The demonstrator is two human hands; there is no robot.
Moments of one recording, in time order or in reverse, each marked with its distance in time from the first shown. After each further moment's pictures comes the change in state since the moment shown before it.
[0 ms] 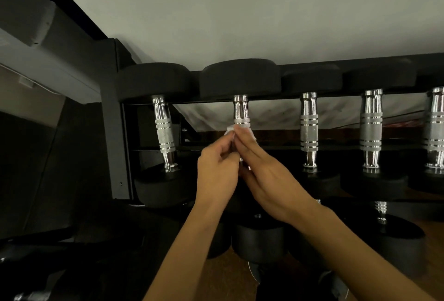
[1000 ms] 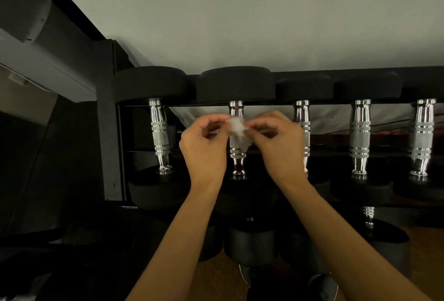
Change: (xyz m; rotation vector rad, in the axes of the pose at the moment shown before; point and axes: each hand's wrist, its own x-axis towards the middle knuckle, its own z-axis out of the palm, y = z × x) left_hand 0.030 0.015 0.002 -0.058 0.349 0.239; right_hand 0.039 0.003 -0.029 0.317 0.644 0.148
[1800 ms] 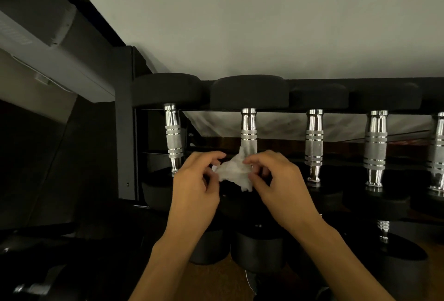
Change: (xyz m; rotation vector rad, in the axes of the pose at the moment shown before) left_hand -0.039 0.006 -0.065 0.521 -0.264 0.124; right_hand -0.046 -0.011 -0.006 -0.308 -0.355 -0.047
